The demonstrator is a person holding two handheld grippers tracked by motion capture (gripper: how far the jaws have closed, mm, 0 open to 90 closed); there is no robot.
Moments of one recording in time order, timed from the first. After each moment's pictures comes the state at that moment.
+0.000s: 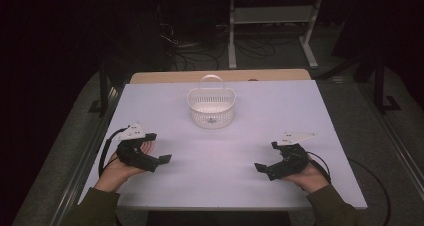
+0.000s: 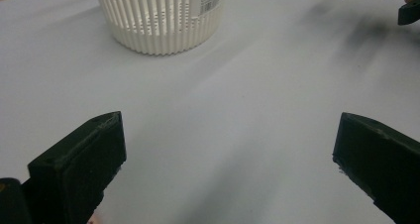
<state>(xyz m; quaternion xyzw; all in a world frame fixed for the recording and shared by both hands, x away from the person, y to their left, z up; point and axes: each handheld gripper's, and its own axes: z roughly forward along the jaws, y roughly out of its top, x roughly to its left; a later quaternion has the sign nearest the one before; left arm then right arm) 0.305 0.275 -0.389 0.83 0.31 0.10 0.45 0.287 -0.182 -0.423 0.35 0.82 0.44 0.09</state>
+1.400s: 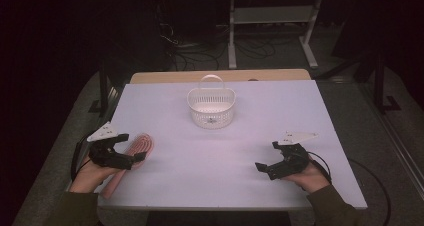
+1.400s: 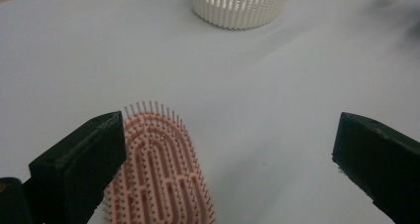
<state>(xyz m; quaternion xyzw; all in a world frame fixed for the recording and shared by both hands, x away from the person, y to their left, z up) 0.296 0.340 -0.383 0.81 0.38 0.15 0.42 0.287 -0.185 -0.424 0.36 0.82 0.44 0.09</state>
